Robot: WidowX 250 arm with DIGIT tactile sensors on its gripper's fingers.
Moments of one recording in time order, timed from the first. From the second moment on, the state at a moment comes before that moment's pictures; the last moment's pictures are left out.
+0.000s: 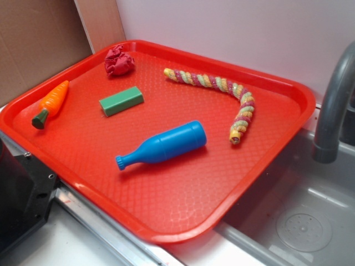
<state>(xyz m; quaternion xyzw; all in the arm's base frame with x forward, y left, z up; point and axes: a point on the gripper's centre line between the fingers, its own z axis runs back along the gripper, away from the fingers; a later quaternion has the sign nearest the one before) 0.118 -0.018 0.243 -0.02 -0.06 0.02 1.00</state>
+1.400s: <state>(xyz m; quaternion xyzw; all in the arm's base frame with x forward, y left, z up) 0.209 -0.118 0.205 -0.04 0.00 -0.19 0.98</state>
